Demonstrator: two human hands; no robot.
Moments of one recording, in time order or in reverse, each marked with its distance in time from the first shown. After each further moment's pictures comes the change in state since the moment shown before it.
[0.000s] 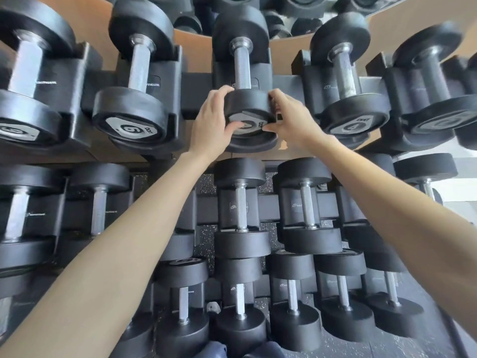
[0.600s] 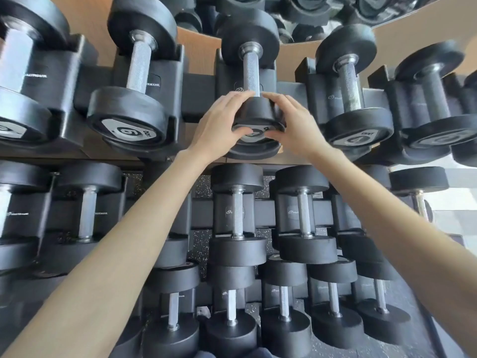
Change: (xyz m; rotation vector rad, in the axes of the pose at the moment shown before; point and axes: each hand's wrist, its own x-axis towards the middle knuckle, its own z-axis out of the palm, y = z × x) left_hand 0.018 -0.001 -0.007 -0.106 -0.131 0.099; right_hand -0.001 -0.014 -0.004 0.026 0.029 -0.008
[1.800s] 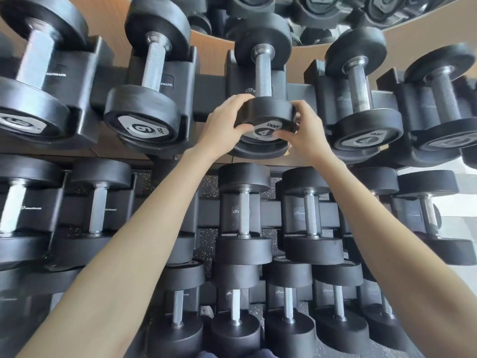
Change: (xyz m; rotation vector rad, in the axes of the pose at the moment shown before) left_hand -0.005 -0.005 -0.008 -0.101 -0.003 -0.143; right_hand -0.009 -0.007 0.008 0.183 0.088 0.247
